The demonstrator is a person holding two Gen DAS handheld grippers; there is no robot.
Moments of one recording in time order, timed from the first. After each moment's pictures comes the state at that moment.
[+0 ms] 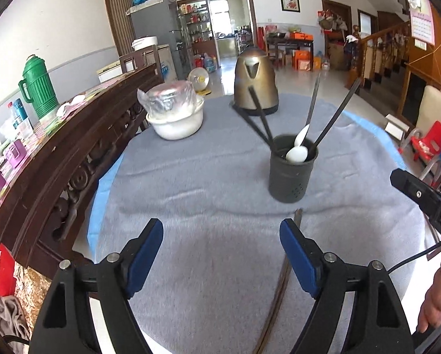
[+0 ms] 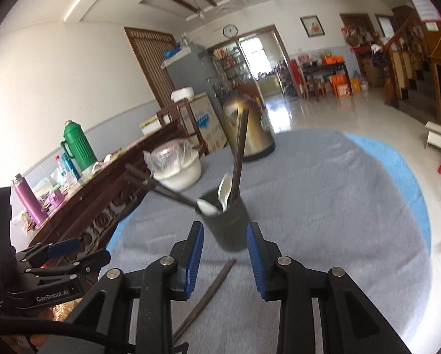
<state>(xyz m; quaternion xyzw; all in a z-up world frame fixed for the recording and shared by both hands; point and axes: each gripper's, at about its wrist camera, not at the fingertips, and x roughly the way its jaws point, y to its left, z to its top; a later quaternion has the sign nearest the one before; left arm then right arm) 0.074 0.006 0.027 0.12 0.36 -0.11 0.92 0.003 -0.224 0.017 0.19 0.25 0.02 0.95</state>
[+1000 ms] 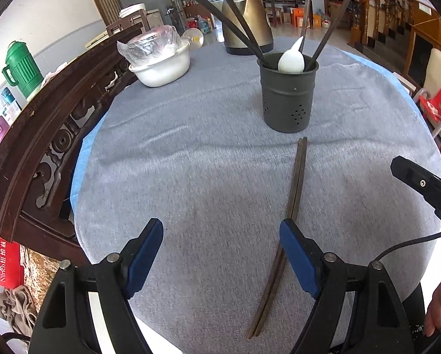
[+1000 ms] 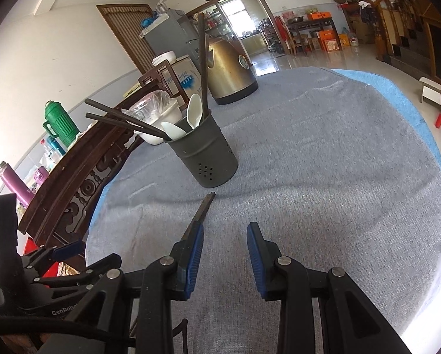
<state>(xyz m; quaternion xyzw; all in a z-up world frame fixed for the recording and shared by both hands) 0.068 -0.012 -0.049 0.17 0.45 -0.10 0.87 0.003 -0.226 -0.059 0.23 0.34 0.01 0.91</state>
